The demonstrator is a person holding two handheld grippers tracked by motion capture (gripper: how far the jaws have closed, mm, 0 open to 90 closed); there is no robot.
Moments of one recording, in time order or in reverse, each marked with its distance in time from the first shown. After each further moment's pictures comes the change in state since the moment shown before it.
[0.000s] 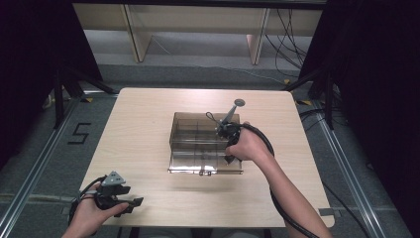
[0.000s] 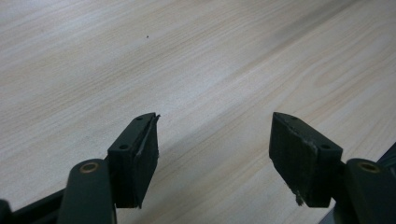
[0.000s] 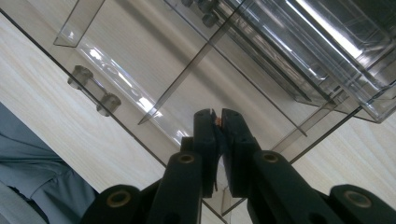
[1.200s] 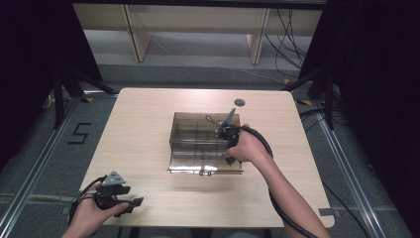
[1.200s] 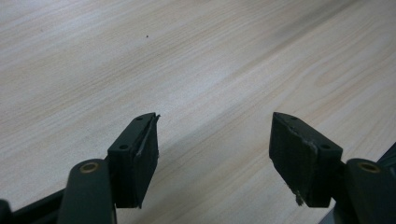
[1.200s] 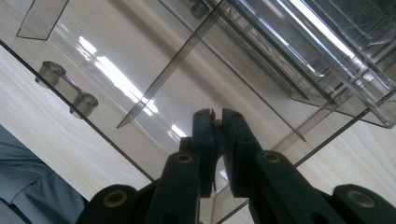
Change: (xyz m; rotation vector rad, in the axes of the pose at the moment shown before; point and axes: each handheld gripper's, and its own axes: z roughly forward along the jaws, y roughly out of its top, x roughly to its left) left arm 0.000 0.000 0.000 0.001 0.003 0.004; right arm -0.004 0.001 0.012 0.025 -0.019 0.001
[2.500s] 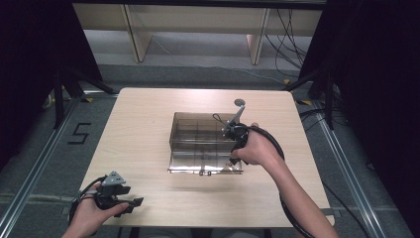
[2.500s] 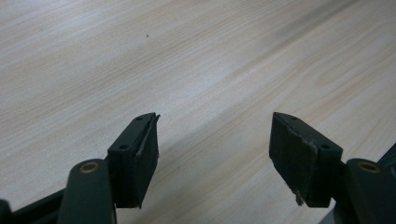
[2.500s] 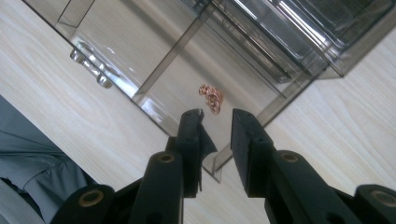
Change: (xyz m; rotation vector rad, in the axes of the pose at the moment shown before) left arm -0.001 0.000 0.000 0.007 -0.004 -0.013; right arm 0.005 -0.025 -0.031 -0.062 -0.017 0.007
